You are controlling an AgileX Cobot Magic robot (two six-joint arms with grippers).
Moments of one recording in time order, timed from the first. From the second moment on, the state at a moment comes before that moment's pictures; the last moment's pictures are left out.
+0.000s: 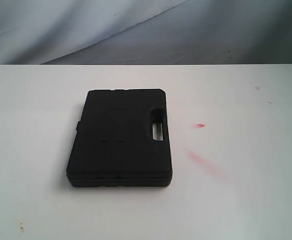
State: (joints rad) left arm -0.12 0.00 0.00 -0.13 0.11 0.11; right arm 0.27 0.01 0.00 0.05 0.12 -0.02
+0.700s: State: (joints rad) left arm -0.12 0.00 0.00 -0.12 0.13 0.11; right arm 0.27 0.01 0.00 0.05 0.12 -0.02
